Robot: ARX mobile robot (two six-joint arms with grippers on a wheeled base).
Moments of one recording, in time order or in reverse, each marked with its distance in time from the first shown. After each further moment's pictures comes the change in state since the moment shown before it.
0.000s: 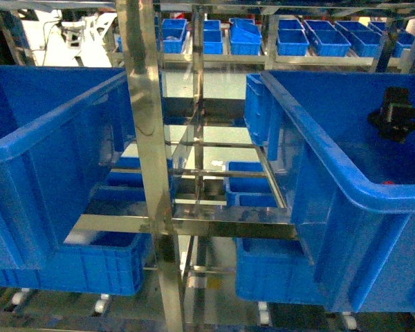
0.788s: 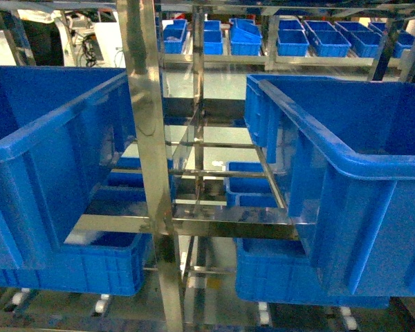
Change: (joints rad) left arm 0.000 0.000 0.000 0.000 0.000 0.000; right arm -0.077 -0.870 -0.385 -0.290 -0.038 0.013
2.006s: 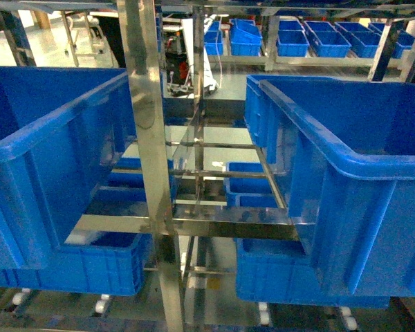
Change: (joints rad) left arm 0.067 0.303 0.309 -0.099 0.038 0.060; right arm 0.120 -0.198 -0.134 -0.172 0.198 0.003
